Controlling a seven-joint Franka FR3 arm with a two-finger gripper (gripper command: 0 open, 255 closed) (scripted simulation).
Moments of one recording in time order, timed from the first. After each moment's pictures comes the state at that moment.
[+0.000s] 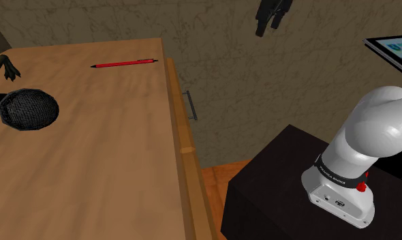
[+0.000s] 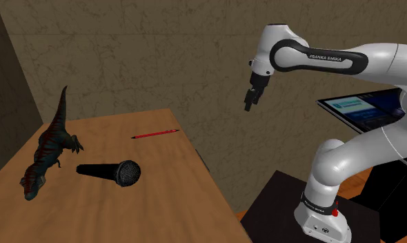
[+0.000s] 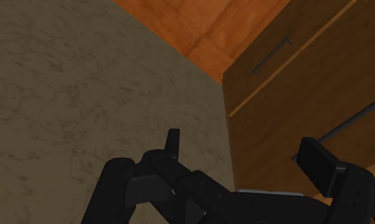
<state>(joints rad) 0.02 -0.79 0.06 -2.28 -0.01 1.69 -0.01</state>
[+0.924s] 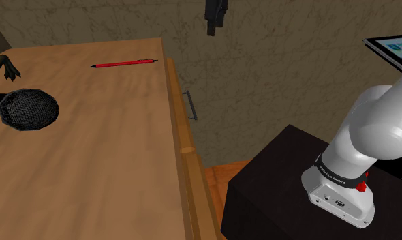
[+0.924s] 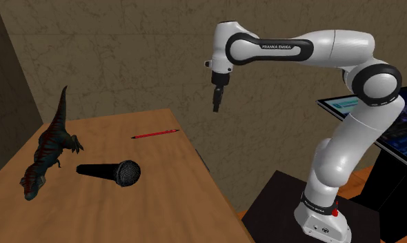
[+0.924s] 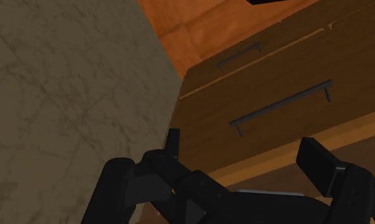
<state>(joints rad) 0.14 -0.31 0.13 -1.88 0.01 1.67 -0.23</state>
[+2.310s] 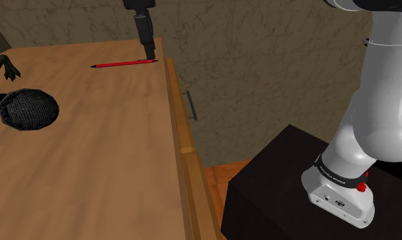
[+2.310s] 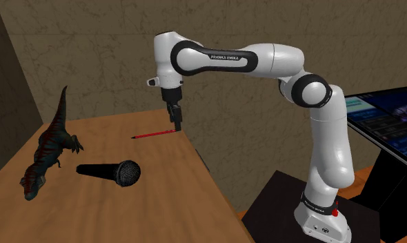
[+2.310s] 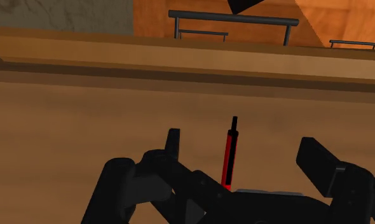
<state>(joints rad) 0.33 0.29 0.29 -1.24 -0.07 1.47 -0.45</state>
